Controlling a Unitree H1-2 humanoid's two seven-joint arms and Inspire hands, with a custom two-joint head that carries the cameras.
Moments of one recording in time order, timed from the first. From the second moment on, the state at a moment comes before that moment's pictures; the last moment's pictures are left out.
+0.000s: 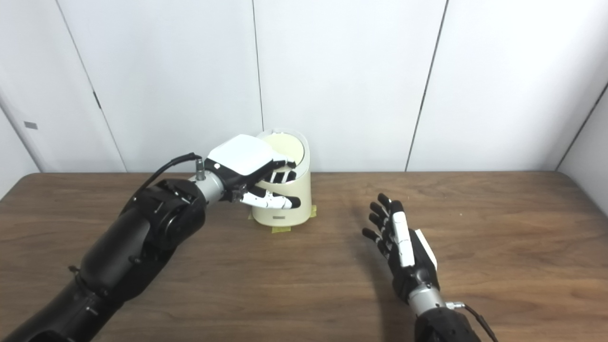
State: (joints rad) left arm -0.74 0.33 -0.50 -0.06 1.00 0.17 -0.64; right arm -0.11 -0.06 -0.06 -0.18 0.16 0.35 0.04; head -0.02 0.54
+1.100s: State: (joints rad) left arm -0.74 0.31 -0.47 -0.01 0.95 0.15 -0.58; right arm -0.11 -0.07 -0.05 -0.20 0.13 0.36 0.04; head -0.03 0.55
